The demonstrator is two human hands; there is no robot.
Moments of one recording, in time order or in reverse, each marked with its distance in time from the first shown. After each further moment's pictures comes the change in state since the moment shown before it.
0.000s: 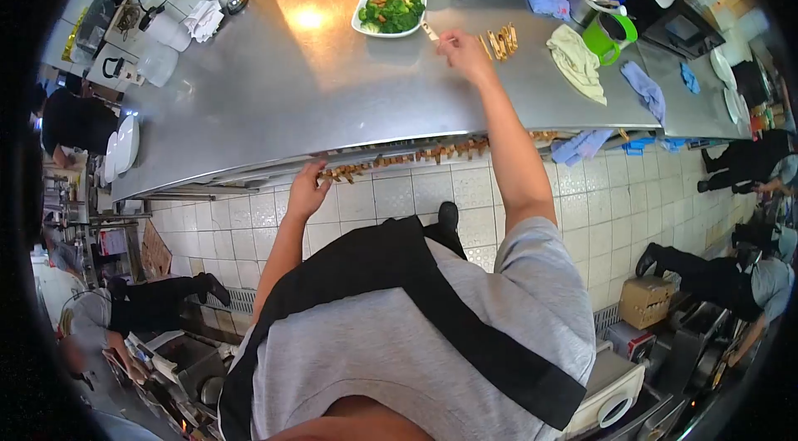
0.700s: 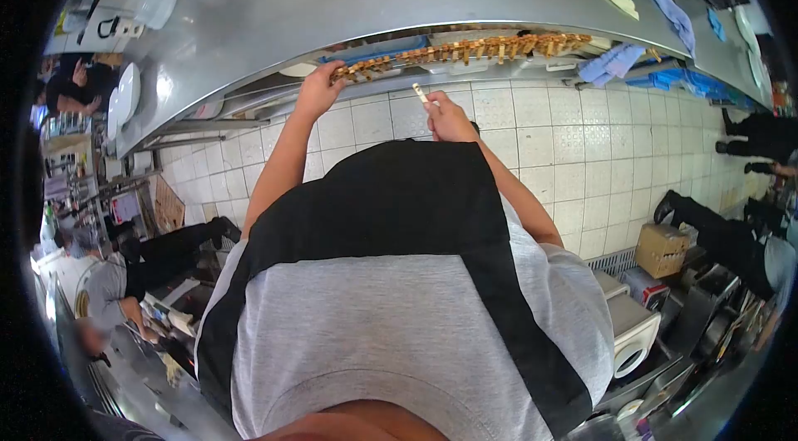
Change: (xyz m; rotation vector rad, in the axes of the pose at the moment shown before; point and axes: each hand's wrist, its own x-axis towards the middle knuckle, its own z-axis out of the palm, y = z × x) left_hand 0.000 -0.018 0.001 0.024 -0.058 0.085; right_hand -0.284 0.032 0.145 0.311 -0.292 0.536
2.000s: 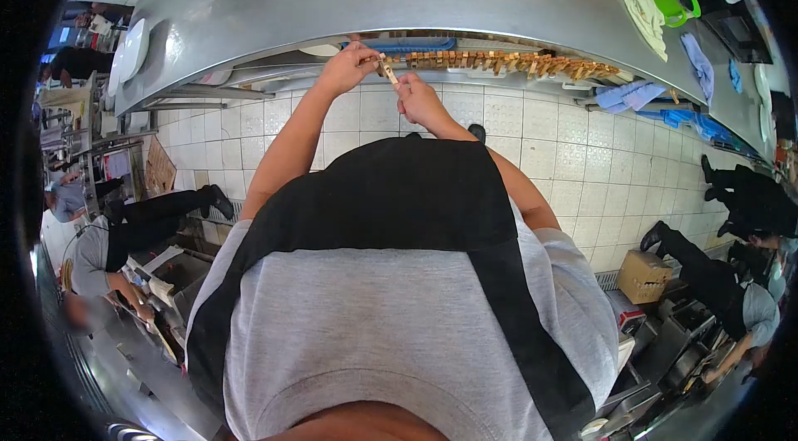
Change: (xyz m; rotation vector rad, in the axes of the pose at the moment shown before) left_hand 0.018 -0.014 0.003 -0.007 -0.111 0.042; right_hand 0.058 -0.033 0.074 -0.014 -0.181 -0.114
